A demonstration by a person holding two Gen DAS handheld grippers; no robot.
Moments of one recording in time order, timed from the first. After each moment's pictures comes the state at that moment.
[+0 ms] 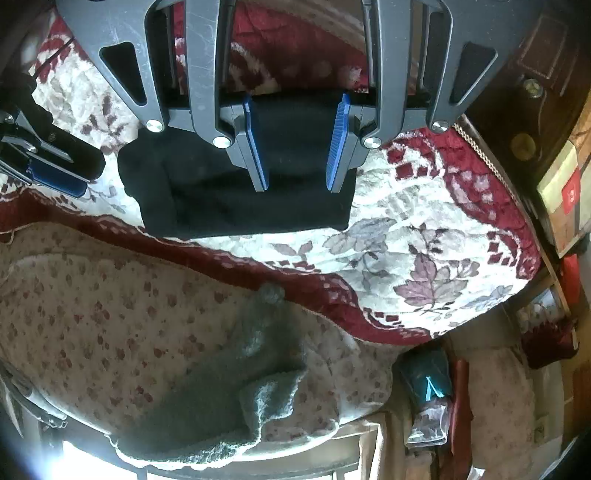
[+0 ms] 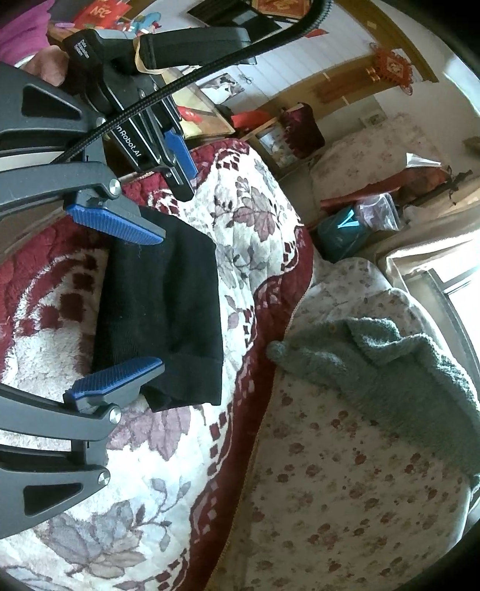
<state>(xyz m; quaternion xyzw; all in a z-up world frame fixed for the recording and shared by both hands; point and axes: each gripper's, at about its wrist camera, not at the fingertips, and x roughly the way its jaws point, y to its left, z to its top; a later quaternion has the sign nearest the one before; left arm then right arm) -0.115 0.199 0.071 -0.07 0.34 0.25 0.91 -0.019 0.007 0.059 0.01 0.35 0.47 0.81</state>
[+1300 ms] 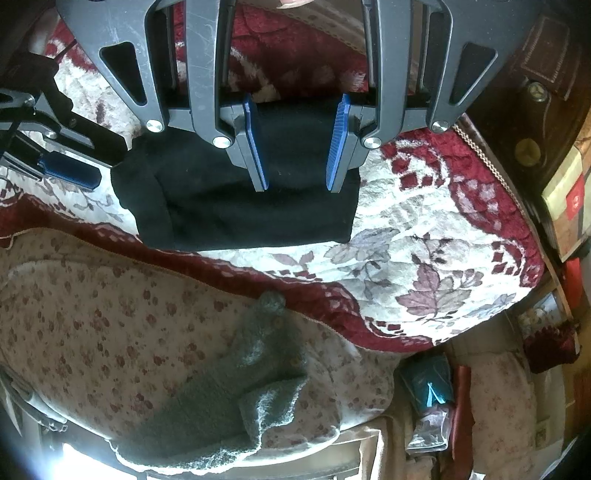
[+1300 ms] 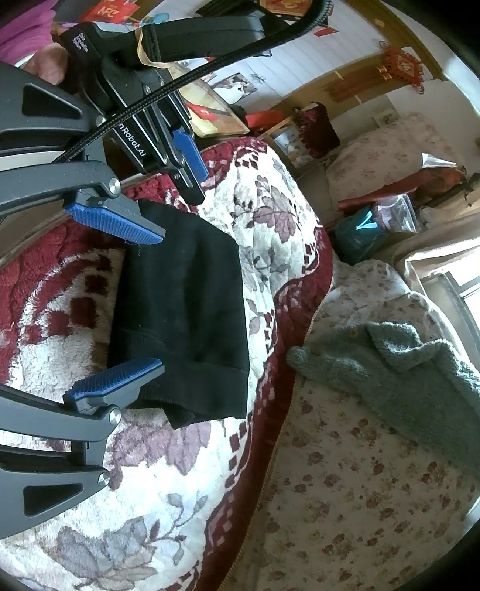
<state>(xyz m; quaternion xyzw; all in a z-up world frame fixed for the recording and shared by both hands) -0.117 0.200 0.057 -0.08 0.34 0.24 0.91 -0.024 0.021 0.040 0.00 0.37 0.47 0.80</state>
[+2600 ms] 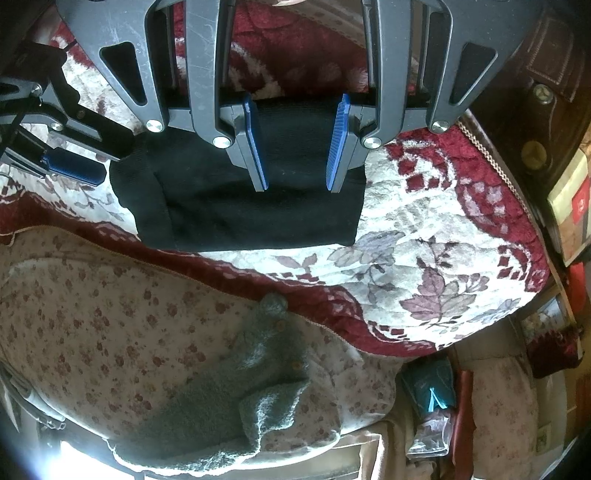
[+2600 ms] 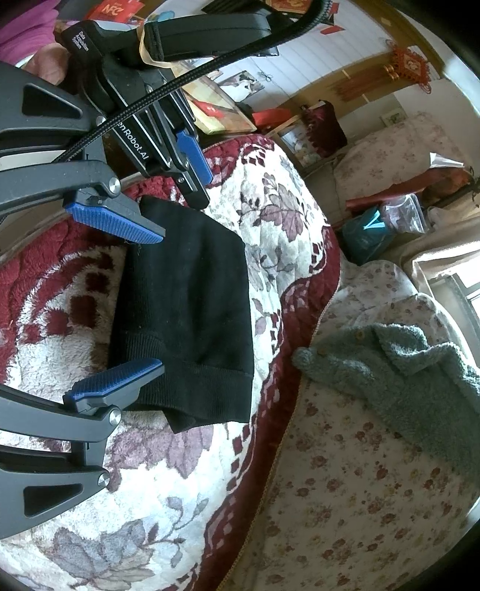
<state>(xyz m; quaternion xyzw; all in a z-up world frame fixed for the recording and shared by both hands) -0.110 0.203 0.053 -0.08 0.34 0.24 0.91 -0.024 0.027 0.035 -0.01 0.37 0.47 0.80</state>
